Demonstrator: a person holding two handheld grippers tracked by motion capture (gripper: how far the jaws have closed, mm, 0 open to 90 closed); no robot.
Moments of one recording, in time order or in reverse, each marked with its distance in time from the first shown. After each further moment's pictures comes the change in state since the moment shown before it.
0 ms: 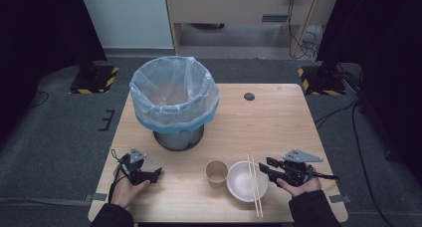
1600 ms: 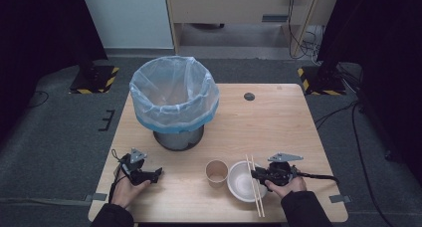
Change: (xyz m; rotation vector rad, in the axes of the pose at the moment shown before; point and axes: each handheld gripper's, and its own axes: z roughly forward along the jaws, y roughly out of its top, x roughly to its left) left arm -0.001 0.000 0.001 -0.001 -0.001 0.002; right arm 0.006 -0.015 0.037 0.178 0.004 0.081
